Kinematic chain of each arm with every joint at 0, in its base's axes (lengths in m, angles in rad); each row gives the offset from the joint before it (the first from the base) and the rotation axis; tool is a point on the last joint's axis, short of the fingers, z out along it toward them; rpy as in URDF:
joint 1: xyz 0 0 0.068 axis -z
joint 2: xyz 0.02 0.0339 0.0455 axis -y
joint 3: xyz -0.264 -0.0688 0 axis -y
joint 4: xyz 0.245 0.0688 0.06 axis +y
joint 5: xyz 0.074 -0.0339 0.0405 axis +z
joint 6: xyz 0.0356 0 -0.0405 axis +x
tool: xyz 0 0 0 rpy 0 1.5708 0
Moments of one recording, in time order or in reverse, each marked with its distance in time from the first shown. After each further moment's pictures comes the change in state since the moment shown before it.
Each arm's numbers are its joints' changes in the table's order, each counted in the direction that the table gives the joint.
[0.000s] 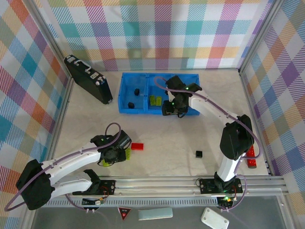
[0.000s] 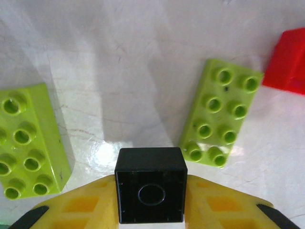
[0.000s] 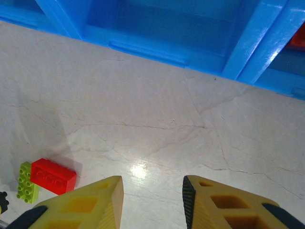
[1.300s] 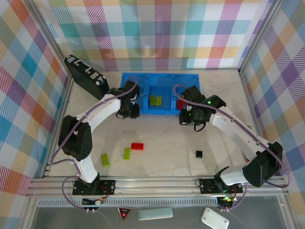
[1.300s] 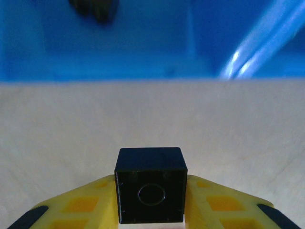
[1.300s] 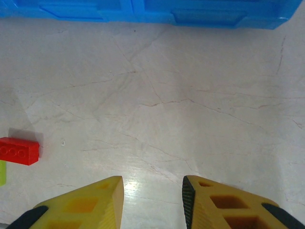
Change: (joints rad) left arm -0.344 -0.719 0.851 -0.029 -0.110 0.570; right arm -0.003 0.391 -0.245 0.130 -0.187 0.130
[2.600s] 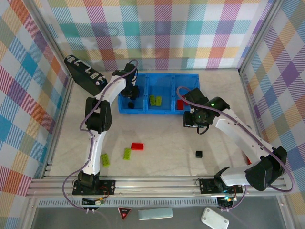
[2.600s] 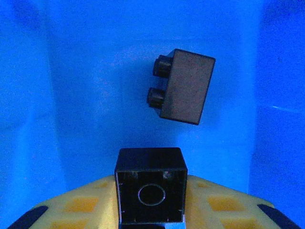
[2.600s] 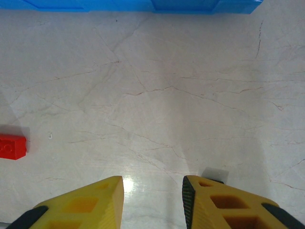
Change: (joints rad) left arm -0.164 -0.629 0.728 0.113 -0.010 0.186; right arm 0.000 0.042 -0.016 0.052 -0.029 0.020
